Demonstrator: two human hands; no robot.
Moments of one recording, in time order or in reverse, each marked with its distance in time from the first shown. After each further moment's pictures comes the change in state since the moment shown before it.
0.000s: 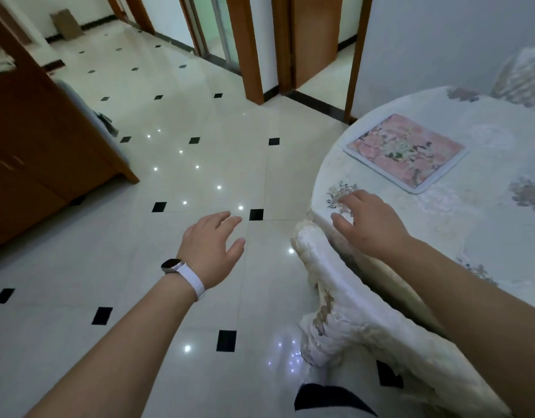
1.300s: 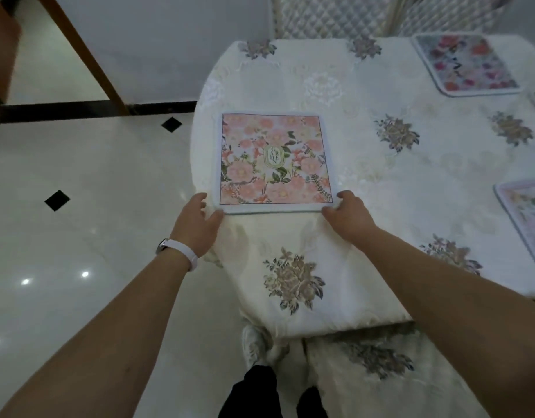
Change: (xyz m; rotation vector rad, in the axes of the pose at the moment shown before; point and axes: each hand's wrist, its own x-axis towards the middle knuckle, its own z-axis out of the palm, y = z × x) left_hand 0.516 0.124 0.203 -0.535 -0.667 0.318; right_hand 0.200 0.187 0.065 0.497 0.214 1.380
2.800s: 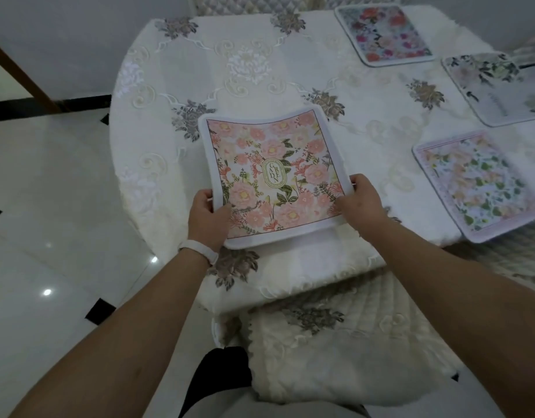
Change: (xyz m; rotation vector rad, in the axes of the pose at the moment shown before) left_hand -0.064 0.089 0.130 -0.553 0.018 0.034; right_hand -0.046 0.113 -0.094 0.318 0.218 0.067
